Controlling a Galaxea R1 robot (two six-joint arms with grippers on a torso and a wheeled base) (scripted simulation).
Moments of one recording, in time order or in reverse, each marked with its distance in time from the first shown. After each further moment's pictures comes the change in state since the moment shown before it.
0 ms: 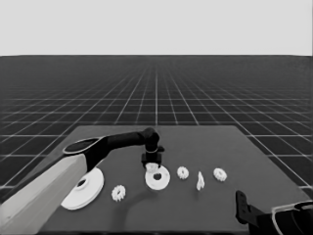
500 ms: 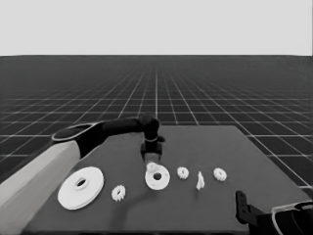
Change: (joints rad) left arm -0.138 -0.039 0.120 -0.119 0.071 -0.066; right arm 0.000 0.000 0.000 0.000 0.000 0.000
